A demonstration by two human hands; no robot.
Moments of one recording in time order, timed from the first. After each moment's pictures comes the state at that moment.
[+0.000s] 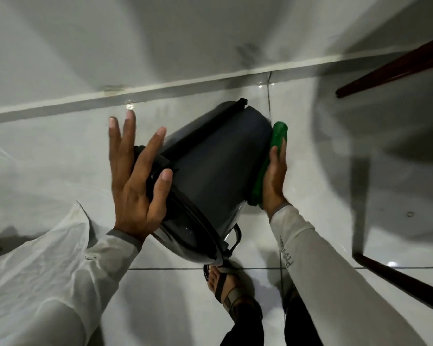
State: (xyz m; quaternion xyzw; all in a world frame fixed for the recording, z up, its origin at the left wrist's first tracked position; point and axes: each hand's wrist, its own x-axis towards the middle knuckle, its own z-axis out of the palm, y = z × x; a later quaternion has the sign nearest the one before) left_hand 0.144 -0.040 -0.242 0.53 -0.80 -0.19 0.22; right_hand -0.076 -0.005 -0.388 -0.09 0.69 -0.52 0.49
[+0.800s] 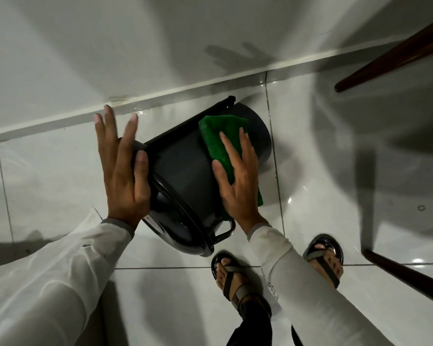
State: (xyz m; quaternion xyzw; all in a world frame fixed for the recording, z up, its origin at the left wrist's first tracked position) left_hand 0.146 -0.063 -0.238 0.57 -0.77 -0.20 0.21; right_hand -0.028 0.004 -0.338 -0.44 0.69 -0.44 0.38
